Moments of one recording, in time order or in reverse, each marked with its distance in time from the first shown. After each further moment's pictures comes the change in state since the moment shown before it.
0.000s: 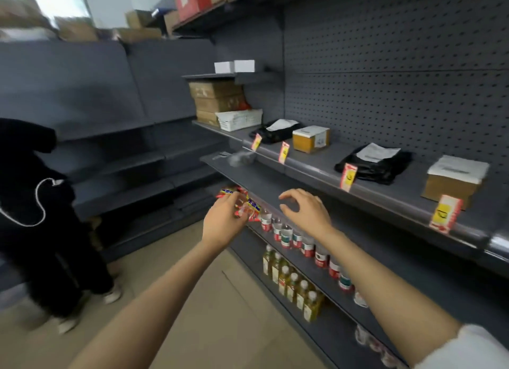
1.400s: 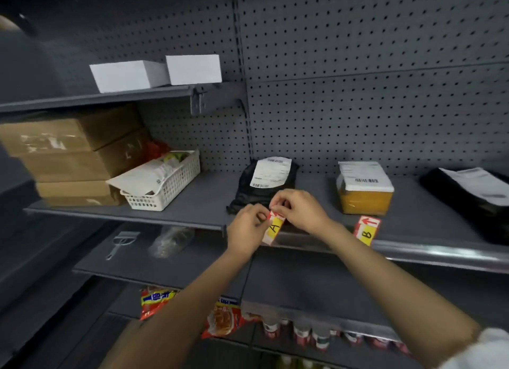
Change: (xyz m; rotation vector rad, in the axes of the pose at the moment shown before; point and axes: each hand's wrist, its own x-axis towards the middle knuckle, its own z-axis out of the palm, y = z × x) left_hand 0.533 -0.228 0.245 -0.502 -0.463 0.402; right_hand 0.496 0.114 0.177 -0.247 0.240 0.431
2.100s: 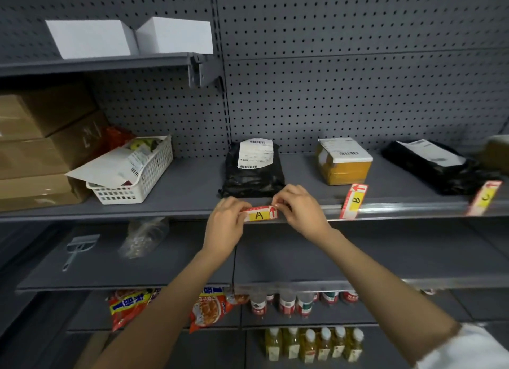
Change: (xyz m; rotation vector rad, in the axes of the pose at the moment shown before) left_hand -0.018 -0.059 -0.031 0.122 -0.027 0.353; right_hand -0.049 -0.016 0.046 -0.284 0.178 0.086
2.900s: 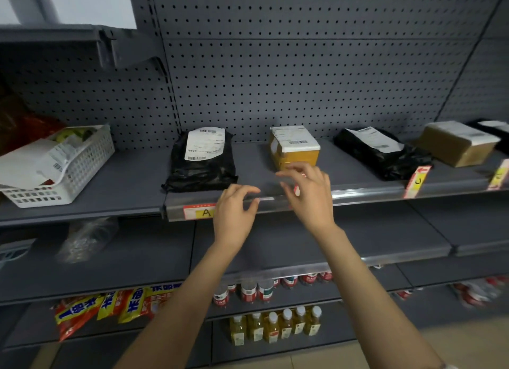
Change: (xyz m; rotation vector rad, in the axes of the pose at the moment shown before) left_hand 0.019 0.107 0.060 -0.340 0.032 -0.123; right_hand -0.047 0.059 -0.068 -0.126 0.361 0.172
